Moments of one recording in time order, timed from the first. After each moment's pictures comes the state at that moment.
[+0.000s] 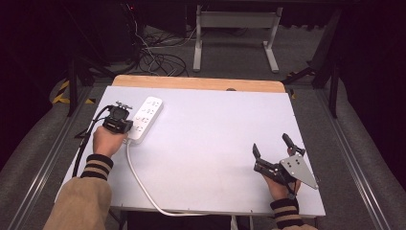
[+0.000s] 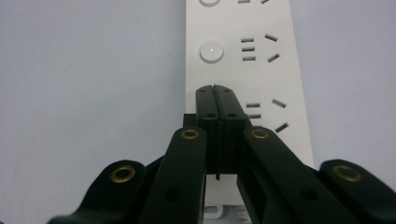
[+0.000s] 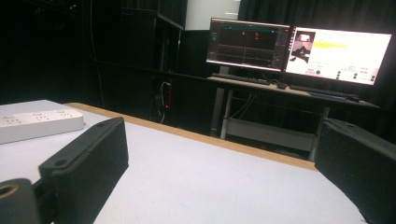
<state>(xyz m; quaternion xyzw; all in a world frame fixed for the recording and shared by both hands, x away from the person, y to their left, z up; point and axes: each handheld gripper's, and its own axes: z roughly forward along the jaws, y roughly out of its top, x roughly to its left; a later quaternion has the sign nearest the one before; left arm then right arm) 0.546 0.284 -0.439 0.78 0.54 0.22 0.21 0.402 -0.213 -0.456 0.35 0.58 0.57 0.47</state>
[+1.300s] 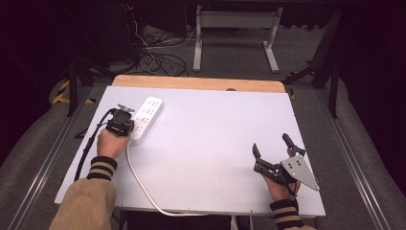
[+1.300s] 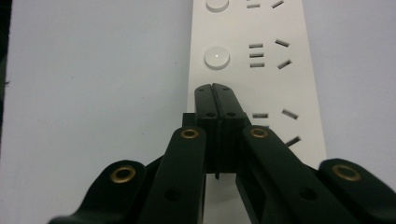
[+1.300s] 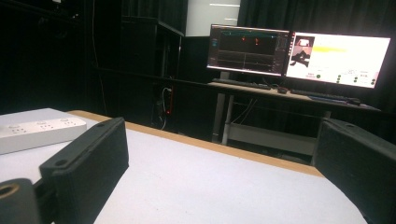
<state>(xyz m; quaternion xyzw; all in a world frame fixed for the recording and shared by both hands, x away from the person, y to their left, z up) 0.541 0.274 -0.454 0.76 0.54 0.28 0.21 0.398 -0.212 -0.452 0.35 0.57 0.58 0.47</state>
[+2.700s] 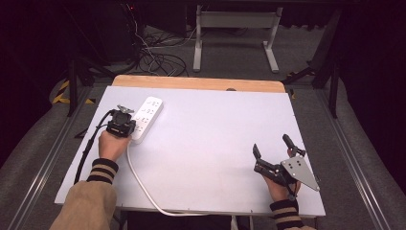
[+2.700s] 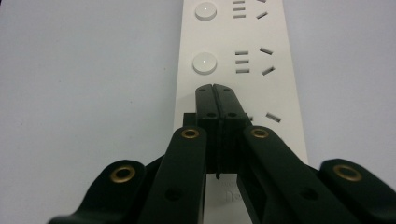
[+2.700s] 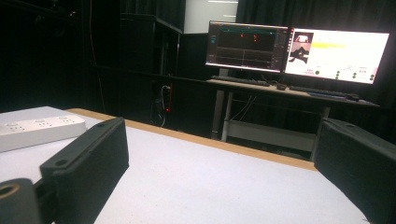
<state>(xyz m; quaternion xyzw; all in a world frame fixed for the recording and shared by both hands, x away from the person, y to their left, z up) 0.537 0.280 -0.456 0.76 0.54 0.26 0.26 0.398 -0.213 -0.454 0.36 0.57 0.58 0.47</state>
